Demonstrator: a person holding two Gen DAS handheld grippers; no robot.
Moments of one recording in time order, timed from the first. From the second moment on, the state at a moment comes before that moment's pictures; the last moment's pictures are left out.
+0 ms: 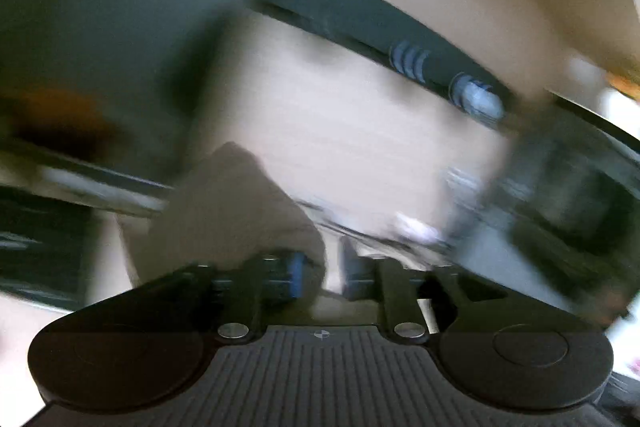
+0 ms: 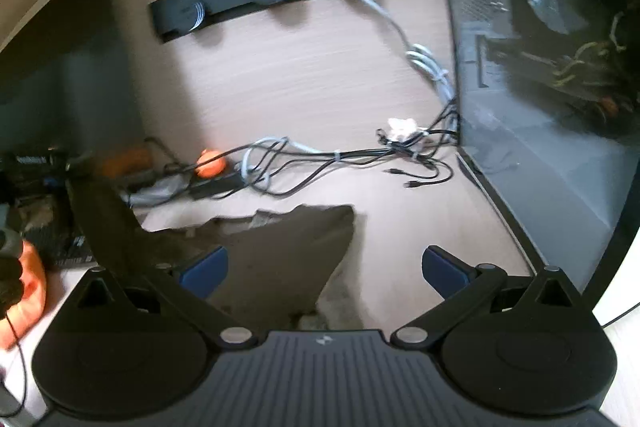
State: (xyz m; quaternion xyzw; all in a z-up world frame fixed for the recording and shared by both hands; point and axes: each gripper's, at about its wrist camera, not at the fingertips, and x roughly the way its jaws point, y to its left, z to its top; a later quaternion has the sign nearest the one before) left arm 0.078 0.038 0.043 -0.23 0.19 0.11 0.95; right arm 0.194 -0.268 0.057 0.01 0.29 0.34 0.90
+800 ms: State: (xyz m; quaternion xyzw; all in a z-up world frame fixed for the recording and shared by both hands) left arm 0.168 -0.075 -0.065 0.11 0.38 0.06 0.91; right arm 0.331 -0.158 -0.051 0.19 0.56 0.49 0.64
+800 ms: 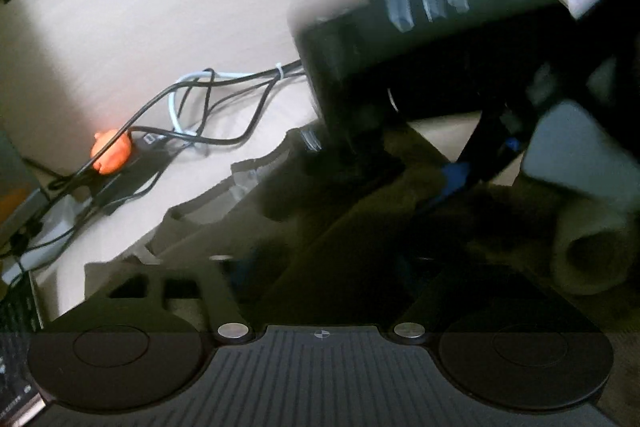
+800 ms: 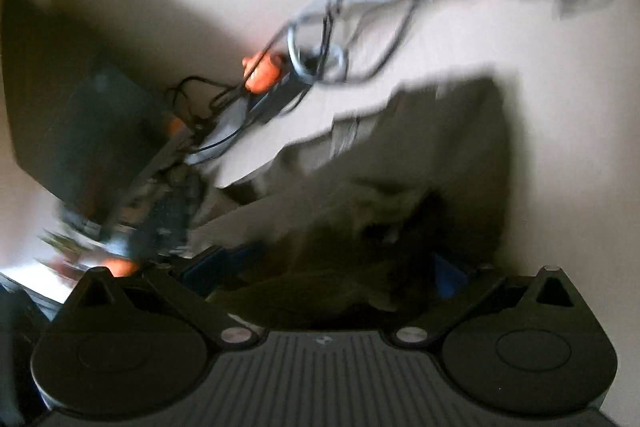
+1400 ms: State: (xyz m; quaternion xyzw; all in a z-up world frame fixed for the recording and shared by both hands) left arm 0.092 0.053 0.085 -0.05 0.17 0.29 0.94; right arm 0.306 -0.235 0.008 0.18 0.42 0.45 0.77
